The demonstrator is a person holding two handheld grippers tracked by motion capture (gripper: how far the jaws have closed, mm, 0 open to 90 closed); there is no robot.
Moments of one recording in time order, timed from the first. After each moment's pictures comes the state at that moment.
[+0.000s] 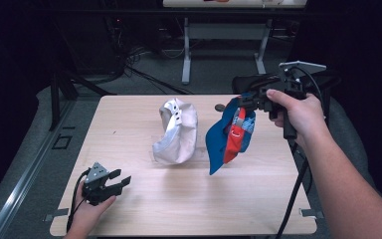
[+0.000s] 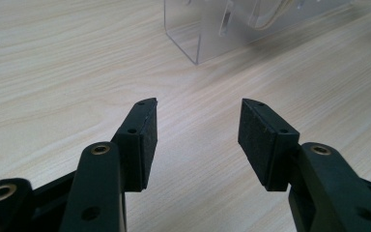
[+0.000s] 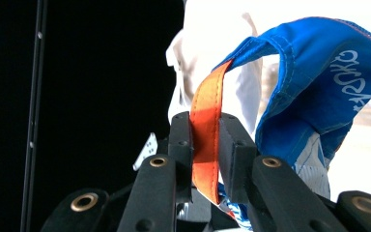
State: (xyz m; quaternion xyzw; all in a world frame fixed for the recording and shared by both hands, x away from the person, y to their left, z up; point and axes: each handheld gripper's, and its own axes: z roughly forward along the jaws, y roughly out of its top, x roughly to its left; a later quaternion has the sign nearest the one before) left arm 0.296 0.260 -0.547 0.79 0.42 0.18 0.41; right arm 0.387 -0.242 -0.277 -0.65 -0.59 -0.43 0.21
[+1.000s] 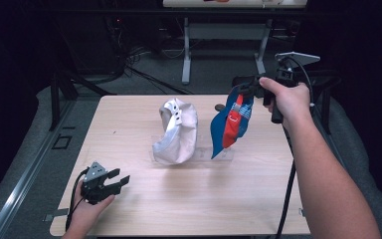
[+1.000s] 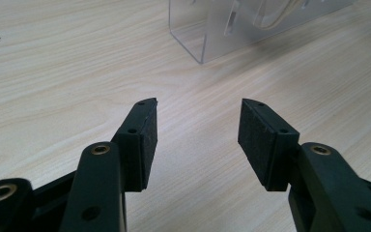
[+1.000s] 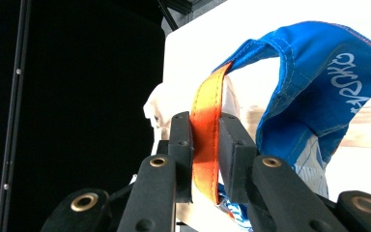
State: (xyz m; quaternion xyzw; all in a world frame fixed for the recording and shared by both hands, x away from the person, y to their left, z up) left arm 0.298 0.264 -0.548 0.78 0.43 0.18 0.41; right arm 0.429 -0.240 -0.285 -0.69 -0.56 -0.43 0.17
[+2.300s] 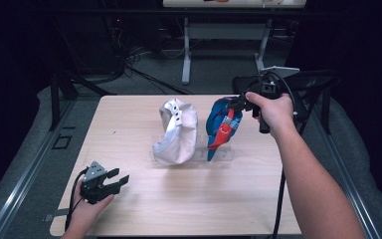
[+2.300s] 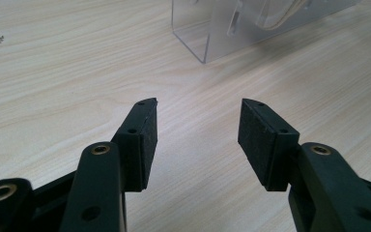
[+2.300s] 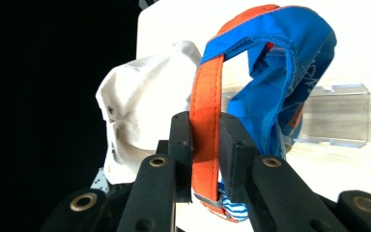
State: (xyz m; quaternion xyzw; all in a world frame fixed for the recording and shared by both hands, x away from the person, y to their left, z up) left arm 0.299 0.266 -0.549 0.78 0.43 0.18 0.41; right arm 0.439 -0.222 -0.329 -0.69 -0.60 -0.38 0.16
